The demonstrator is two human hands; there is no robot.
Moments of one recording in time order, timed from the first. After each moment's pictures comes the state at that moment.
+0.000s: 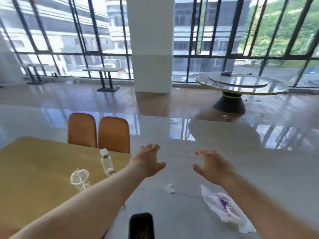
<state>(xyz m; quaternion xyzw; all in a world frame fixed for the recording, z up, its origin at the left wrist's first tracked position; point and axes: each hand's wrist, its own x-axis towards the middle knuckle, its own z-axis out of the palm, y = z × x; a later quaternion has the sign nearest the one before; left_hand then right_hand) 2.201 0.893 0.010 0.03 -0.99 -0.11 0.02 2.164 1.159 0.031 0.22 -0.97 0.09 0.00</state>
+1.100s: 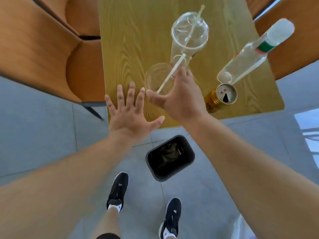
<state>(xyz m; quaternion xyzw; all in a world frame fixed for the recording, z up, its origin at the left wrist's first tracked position) 2.300 0.681 -0.439 0.66 -0.75 -0.08 -0.02 2.133 0.662 -0.339 0.63 -0.69 0.22 -0.27</state>
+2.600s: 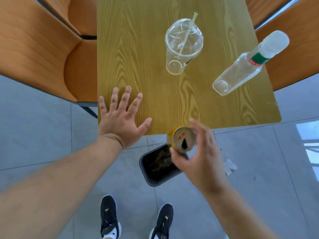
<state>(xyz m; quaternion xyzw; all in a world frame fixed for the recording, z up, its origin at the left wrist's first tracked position) 2.303 0.684 -0.443 0.64 -0.76 -0.07 0.03 2.061 0.788 -0.385 0.67 -0.66 0.30 -0.19</state>
